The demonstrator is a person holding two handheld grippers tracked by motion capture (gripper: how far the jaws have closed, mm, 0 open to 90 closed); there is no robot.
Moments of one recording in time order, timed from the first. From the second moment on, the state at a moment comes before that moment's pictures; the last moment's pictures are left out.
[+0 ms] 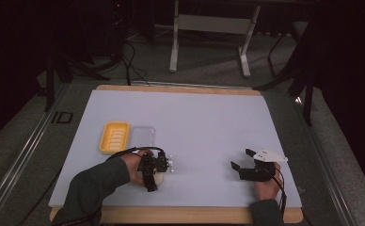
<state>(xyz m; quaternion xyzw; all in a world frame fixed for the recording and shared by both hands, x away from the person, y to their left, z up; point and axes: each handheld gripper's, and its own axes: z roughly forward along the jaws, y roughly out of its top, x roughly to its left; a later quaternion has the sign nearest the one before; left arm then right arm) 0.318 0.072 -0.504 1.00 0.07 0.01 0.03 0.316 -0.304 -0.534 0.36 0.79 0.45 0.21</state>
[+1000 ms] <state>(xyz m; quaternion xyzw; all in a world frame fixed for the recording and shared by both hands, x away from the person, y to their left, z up) 0.317 0.069 -0.503 1.00 0.06 0.00 0.01 0.315 -0.304 -0.534 0.36 0.79 0.45 0.21</state>
